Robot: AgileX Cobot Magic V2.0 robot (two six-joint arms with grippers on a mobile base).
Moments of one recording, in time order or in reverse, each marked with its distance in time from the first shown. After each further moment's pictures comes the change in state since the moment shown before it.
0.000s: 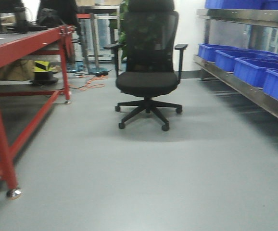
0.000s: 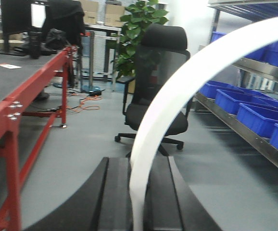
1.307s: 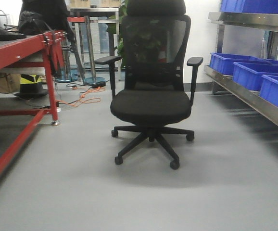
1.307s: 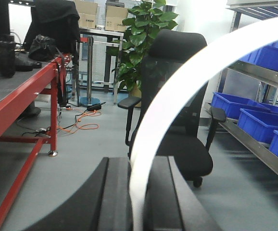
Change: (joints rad) left arm 0.000 0.000 0.000 0.000 -0.002 0.000; right arm 0.000 -0.002 0.000 0.000 0.000 -0.002
